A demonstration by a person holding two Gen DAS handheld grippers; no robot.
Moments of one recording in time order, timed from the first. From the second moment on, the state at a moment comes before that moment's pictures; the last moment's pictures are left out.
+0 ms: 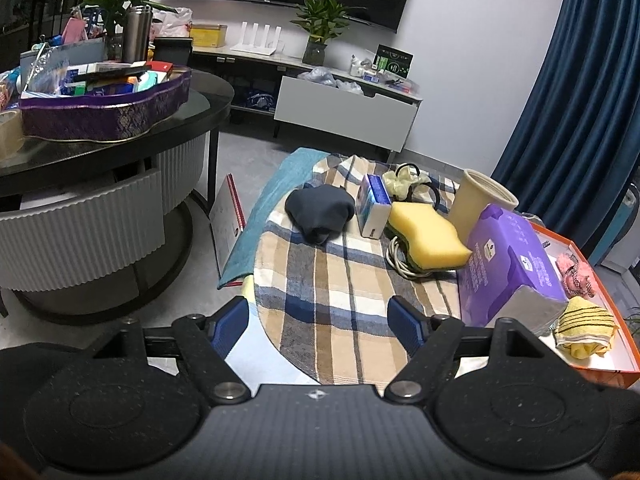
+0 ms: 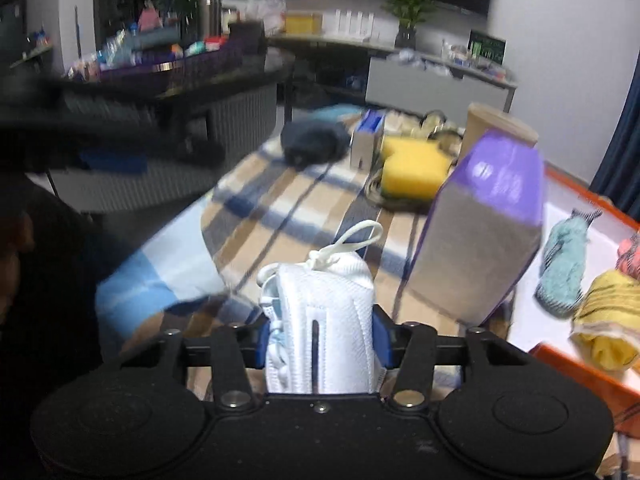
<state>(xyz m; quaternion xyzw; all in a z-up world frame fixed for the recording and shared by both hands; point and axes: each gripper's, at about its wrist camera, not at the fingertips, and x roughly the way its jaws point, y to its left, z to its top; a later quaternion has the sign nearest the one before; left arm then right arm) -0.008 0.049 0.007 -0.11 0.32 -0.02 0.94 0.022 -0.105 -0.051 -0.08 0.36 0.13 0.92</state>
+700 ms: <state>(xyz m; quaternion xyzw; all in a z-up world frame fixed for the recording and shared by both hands) 0.138 0.030 -0.021 -0.01 0.33 0.00 0.94 0.016 -0.170 0.025 0.02 0.27 0.15 0.95</state>
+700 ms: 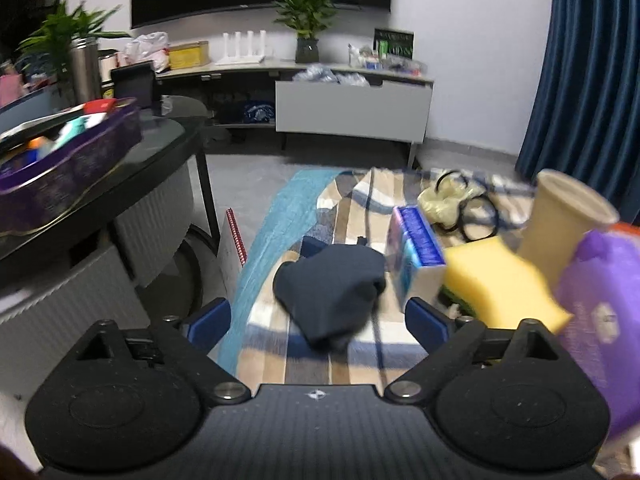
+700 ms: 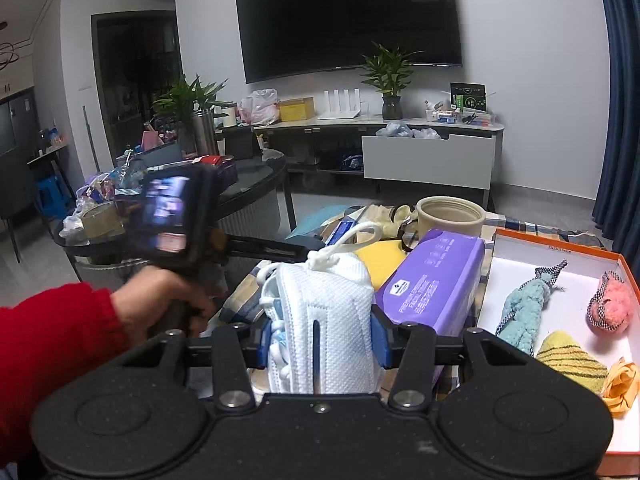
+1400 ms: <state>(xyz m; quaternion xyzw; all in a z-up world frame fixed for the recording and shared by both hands) 0.133 0.041 -0.008 -0.06 0.32 -0.04 0.94 0.043 -0.174 0.035 0.04 0.26 0.13 0.95</state>
